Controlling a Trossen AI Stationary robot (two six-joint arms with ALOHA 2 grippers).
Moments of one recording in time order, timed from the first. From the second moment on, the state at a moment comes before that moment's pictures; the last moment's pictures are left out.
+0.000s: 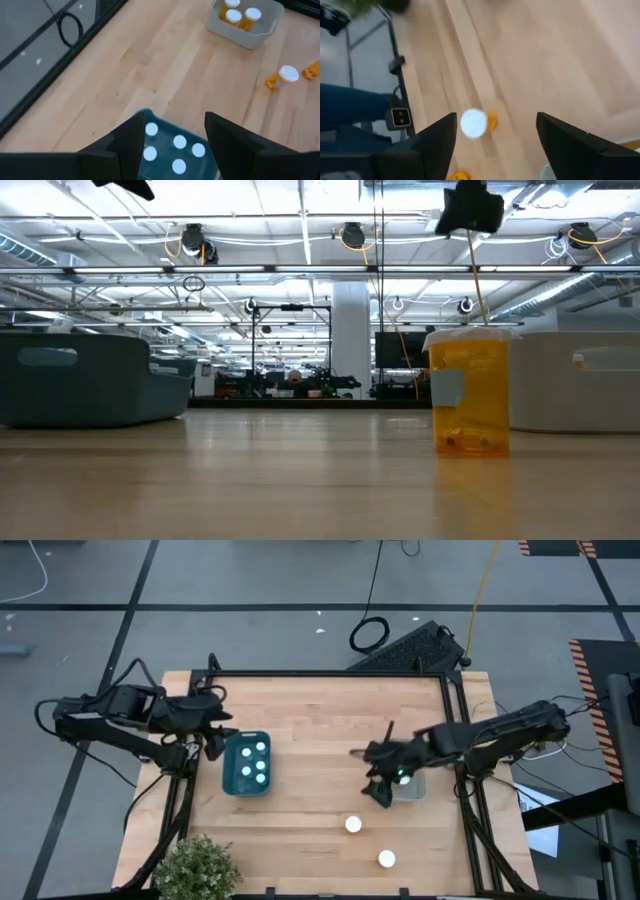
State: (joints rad) left arm -0.11 0.95 1.33 -1.24 -0.34 -0.49; right arm 0.23 1.36 1.19 -0.73 -0.05 0.72
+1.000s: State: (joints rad) left arm -0.10 0.96 1.33 -1.11 -0.30 -0.42; right arm 0.38 1.76 1.34 -0.68 -0.10 0.55
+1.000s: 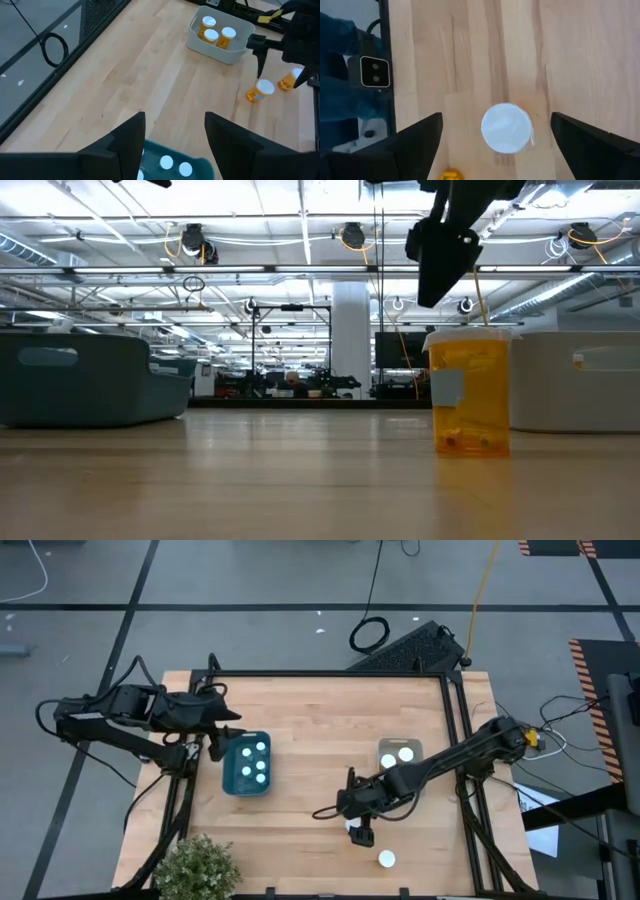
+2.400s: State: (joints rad) left arm -0.08 0.96 1.33 -1.10 -0.34 -0.40; right arm 0.37 1.83 1.22 -0.55 -0.16 0.29
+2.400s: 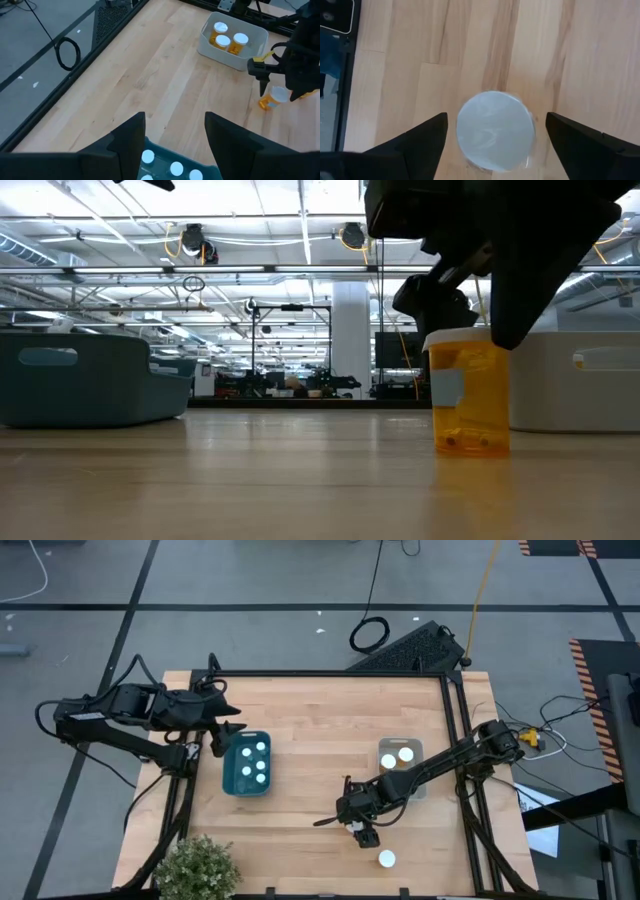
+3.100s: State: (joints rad) left arm -0.08 0.96 1.33 -1.10 -0.34 -0.39; right arm 0.37 1.83 1.22 -0.53 -0.13 0.25
